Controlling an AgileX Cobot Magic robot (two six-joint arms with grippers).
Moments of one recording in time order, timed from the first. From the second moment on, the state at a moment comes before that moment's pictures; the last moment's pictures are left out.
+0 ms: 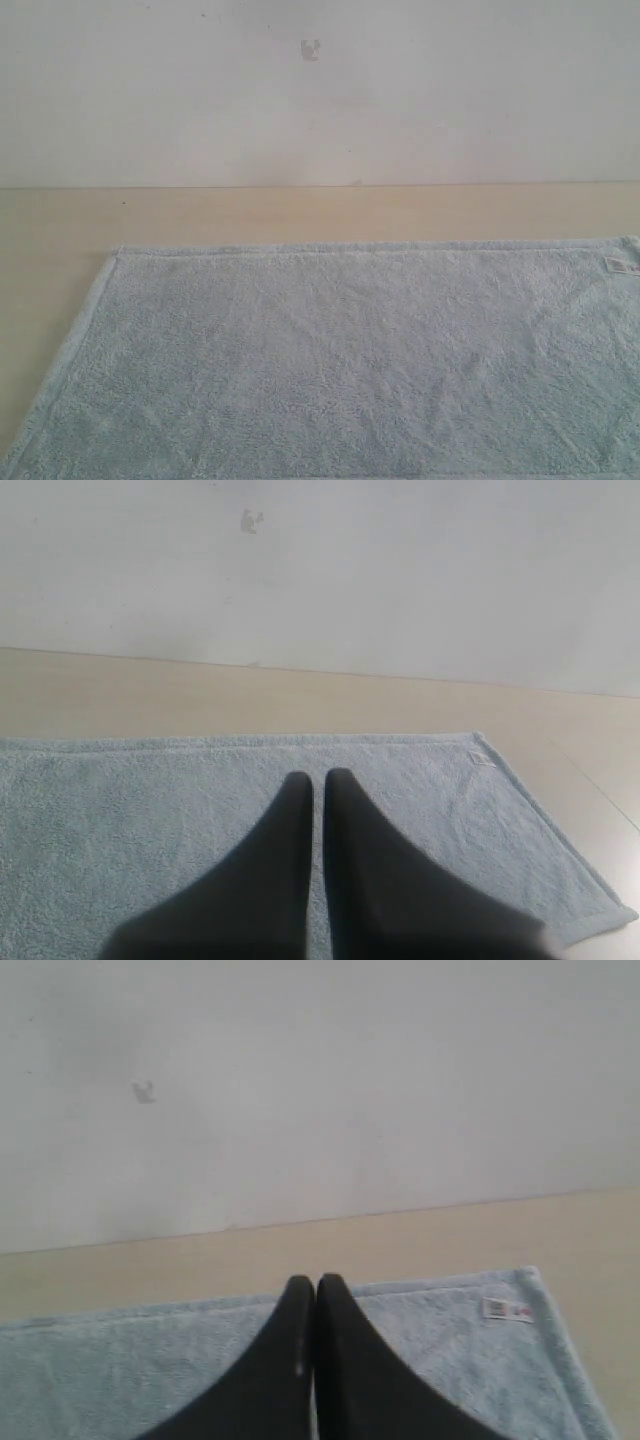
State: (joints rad) left arm 0.14 0.44 -0.67 -0.87 0.81 0.45; right arm -0.14 0.20 -0.33 0.62 0.37 -0.44
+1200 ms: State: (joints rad) left arm 0.14 0.44 -0.67 -0.87 0.81 0.45; right arm -0.14 0.01 0.00 0.10 0.27 0.01
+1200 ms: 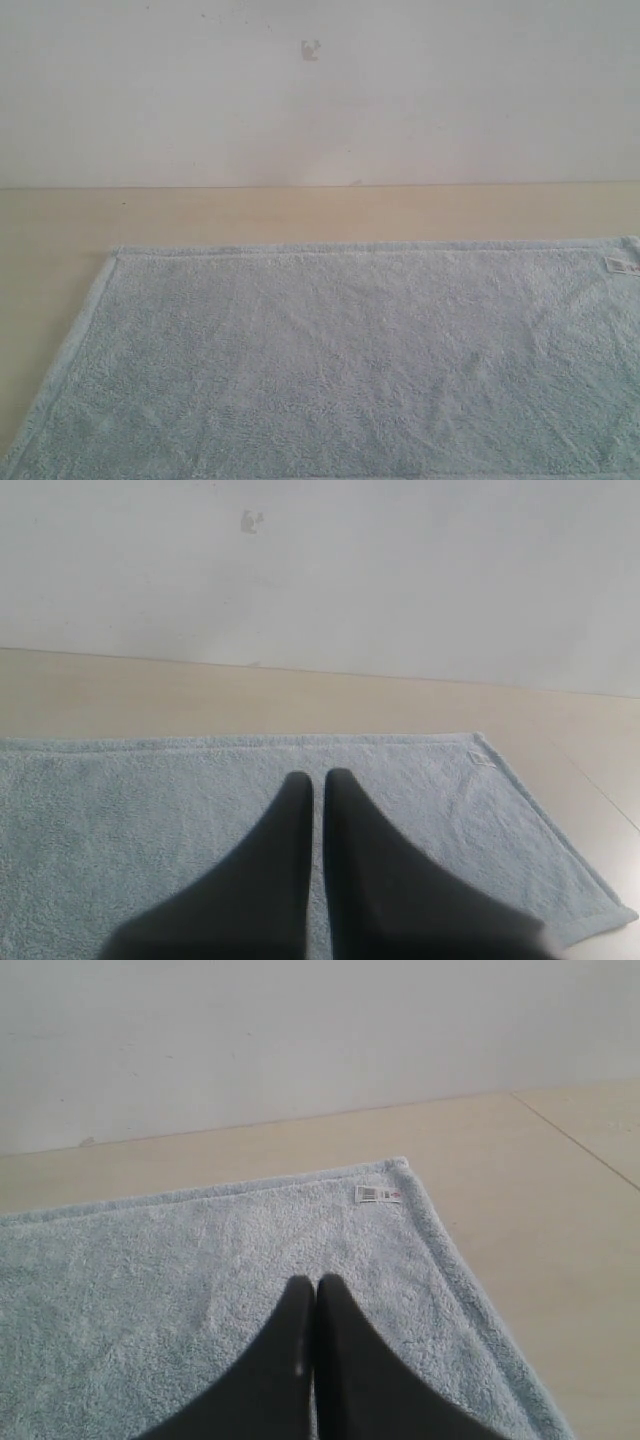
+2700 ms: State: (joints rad) left arm 0.15 0.00 -0.17 -0.28 0.42 0.23; right arm -0.14 0.01 0.00 0.10 0.26 0.01
